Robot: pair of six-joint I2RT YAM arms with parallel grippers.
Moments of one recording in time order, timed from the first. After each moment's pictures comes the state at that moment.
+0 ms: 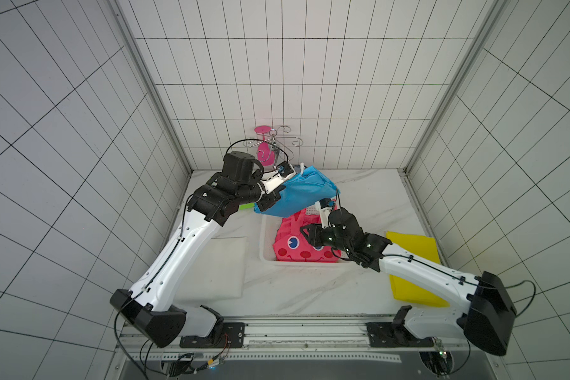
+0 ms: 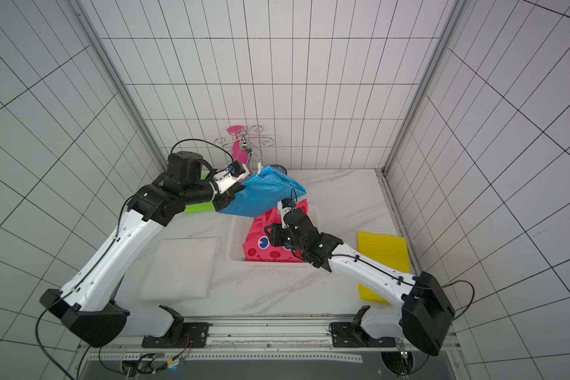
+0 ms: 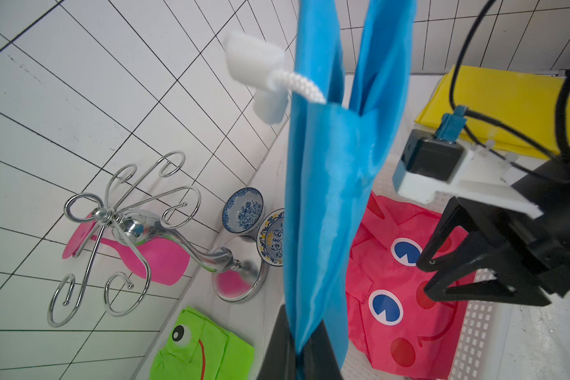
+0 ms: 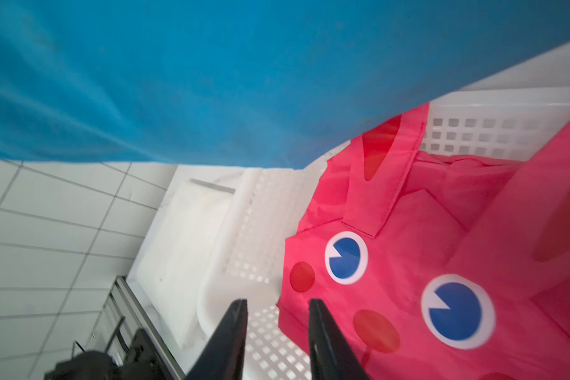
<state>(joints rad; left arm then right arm) -0.49 1.39 1.65 -0.81 0.29 0.60 0.92 1.34 0.92 -0.07 -0.03 0.74</state>
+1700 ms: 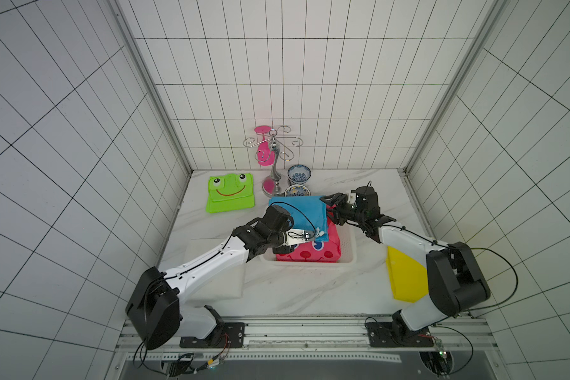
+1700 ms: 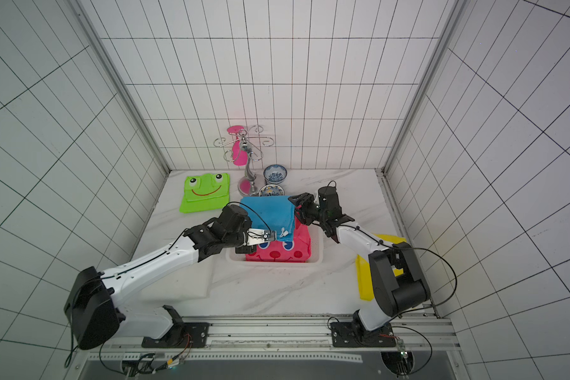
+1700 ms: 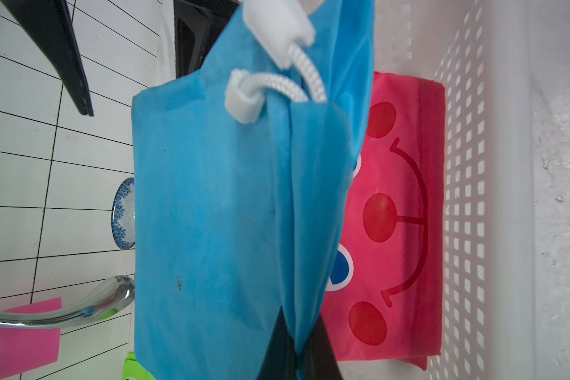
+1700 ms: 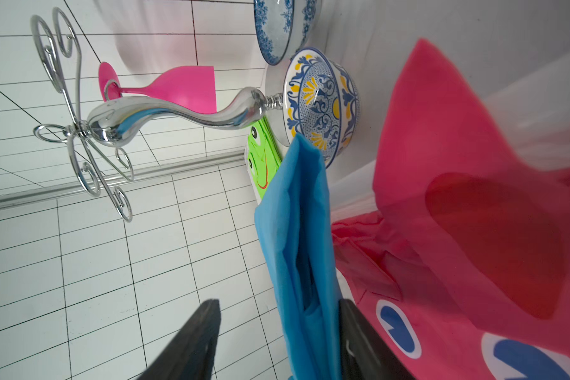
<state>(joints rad) -0.74 1.36 0.99 -0.44 0.10 0.89 0.45 1.55 0.93 0.18 -0.50 1.39</state>
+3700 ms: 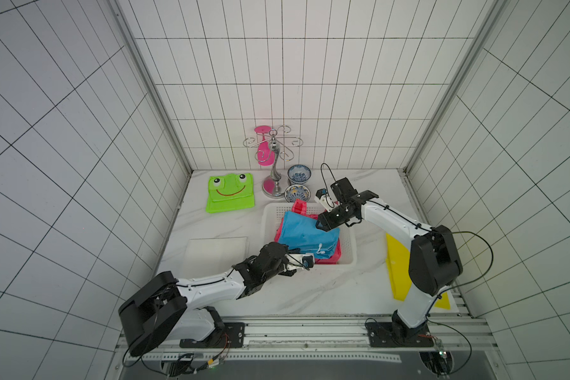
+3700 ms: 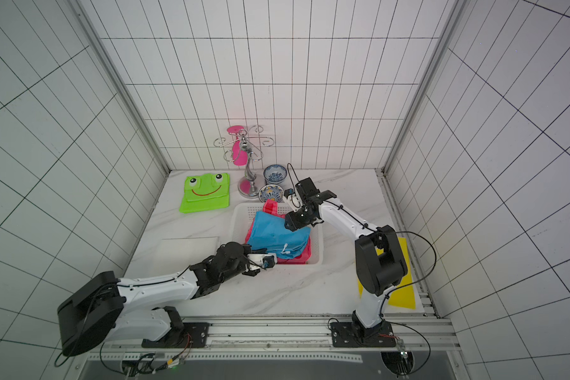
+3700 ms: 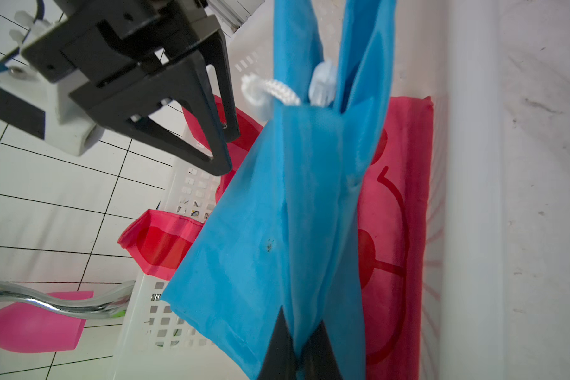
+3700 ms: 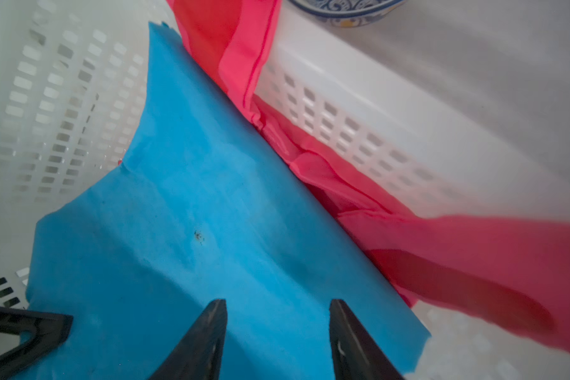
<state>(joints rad) -0.90 1.29 0.47 0.32 -0.08 0.83 0.58 1.80 1.40 -0.75 -0.30 -0.09</state>
